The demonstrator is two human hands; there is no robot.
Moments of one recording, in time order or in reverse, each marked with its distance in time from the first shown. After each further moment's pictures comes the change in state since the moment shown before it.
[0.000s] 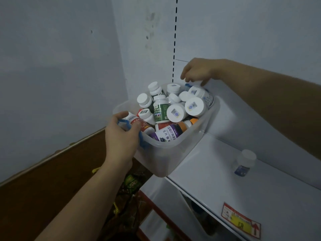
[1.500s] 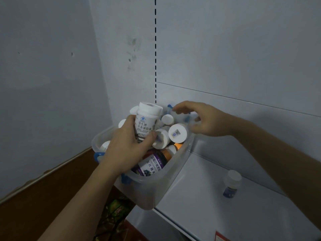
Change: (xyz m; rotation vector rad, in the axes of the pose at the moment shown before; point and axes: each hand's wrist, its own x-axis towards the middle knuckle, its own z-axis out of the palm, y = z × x) left_hand 0.040 0.020 0.035 0.470 -0.444 0.613; right_hand -0.100 0.055 0.024 0.115 0.063 -0.389
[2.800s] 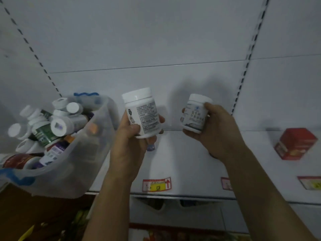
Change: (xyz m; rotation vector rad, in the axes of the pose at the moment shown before) left_hand -0.097 0.154 0.137 -1.293 -0.601 -0.049; right_hand -0.287 -0.004 0.035 1.474 1.039 0.428
